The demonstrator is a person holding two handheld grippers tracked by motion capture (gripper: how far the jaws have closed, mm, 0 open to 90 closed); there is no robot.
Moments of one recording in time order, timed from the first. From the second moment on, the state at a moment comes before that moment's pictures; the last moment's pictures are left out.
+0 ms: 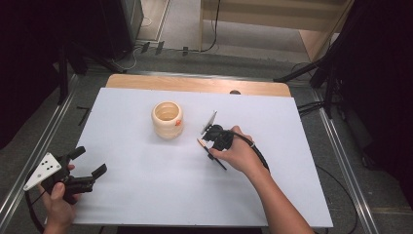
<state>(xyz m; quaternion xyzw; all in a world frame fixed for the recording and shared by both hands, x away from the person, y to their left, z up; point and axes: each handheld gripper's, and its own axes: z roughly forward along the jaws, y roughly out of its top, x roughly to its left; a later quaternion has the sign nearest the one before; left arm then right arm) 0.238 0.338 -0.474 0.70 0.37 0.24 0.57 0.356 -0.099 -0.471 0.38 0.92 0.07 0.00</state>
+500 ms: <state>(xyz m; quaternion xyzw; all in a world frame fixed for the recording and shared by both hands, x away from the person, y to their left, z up) 0.239 0.336 -0.475 0.70 0.37 0.23 0.57 0.357 -0.088 -0.475 0.37 0.93 0.05 0.02</state>
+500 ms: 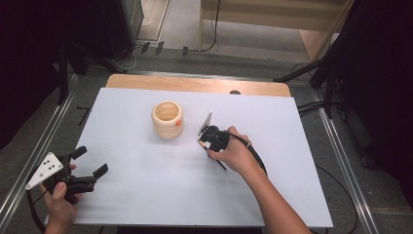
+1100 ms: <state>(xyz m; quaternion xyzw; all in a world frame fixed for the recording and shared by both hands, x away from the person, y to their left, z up) 0.239 0.335 -0.474 0.70 0.37 0.23 0.57 0.360 -0.083 -0.475 0.38 0.93 0.03 0.01</state>
